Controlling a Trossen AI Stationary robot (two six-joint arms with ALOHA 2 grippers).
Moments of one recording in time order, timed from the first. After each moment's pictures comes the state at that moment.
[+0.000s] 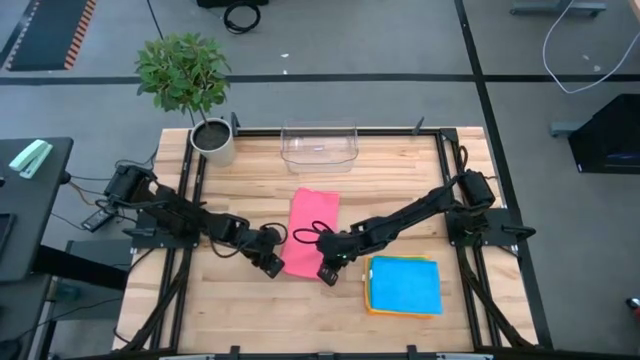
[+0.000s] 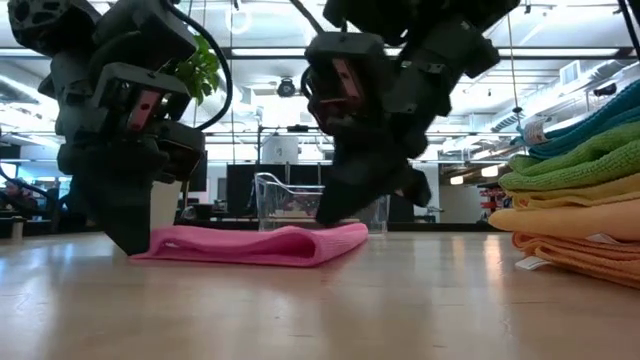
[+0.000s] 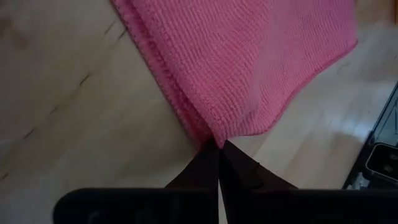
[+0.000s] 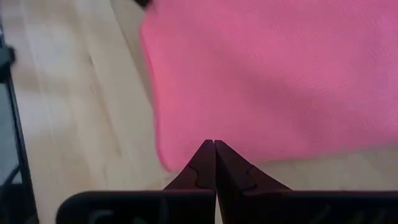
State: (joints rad) left arm -0.29 1.56 0.54 0.12 0.15 -1.20; right arm 0.24 1.96 1.17 -0.12 -0.04 0.84
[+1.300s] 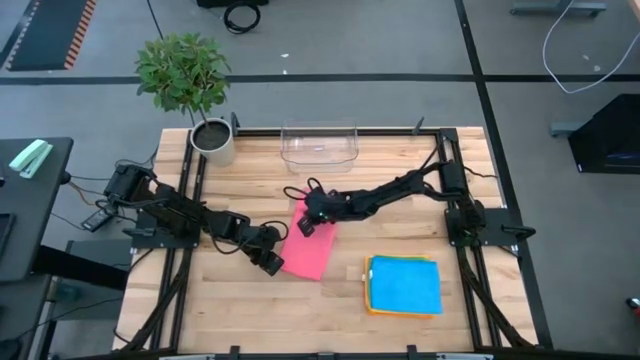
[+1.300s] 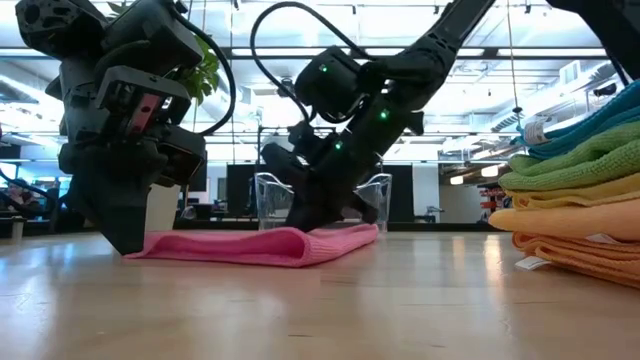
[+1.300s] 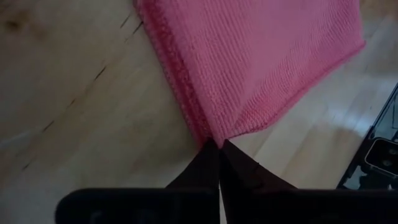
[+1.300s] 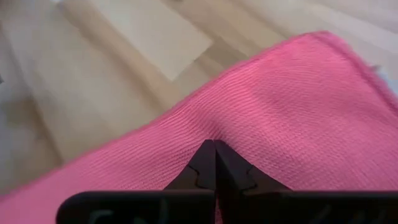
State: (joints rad) left arm -0.26 1.56 0.54 0.06 0.22 -1.18; right arm -0.03 2.11 1.23 0.06 0.23 0.70
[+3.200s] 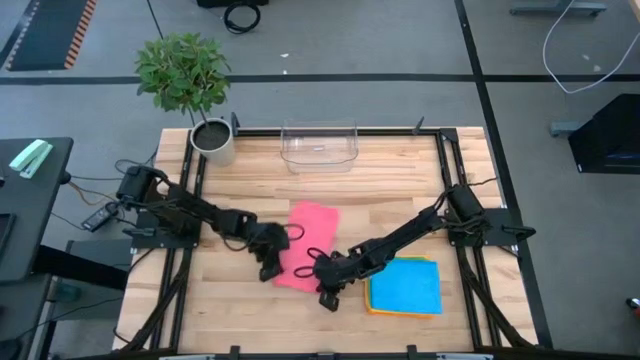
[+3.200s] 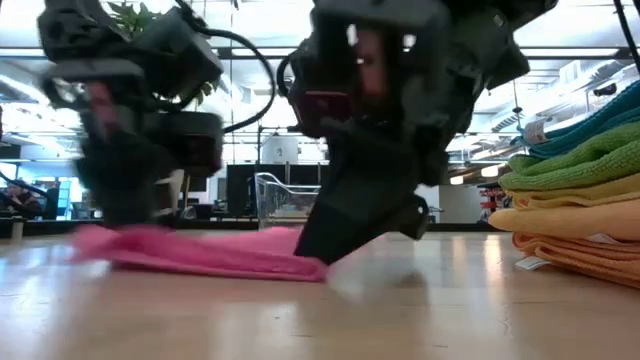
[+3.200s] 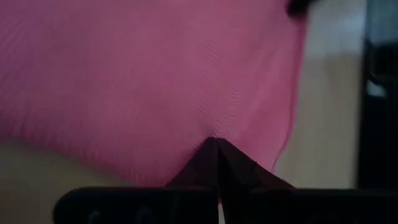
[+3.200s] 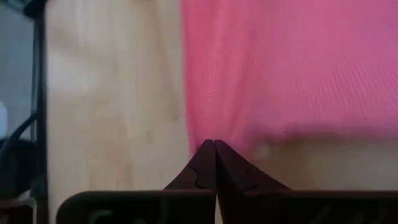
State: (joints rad) left arm -0.19 1.65 0.58 0.15 0.36 -0.61; right arm 0.37 2.09 1.21 0.02 -0.03 0.78
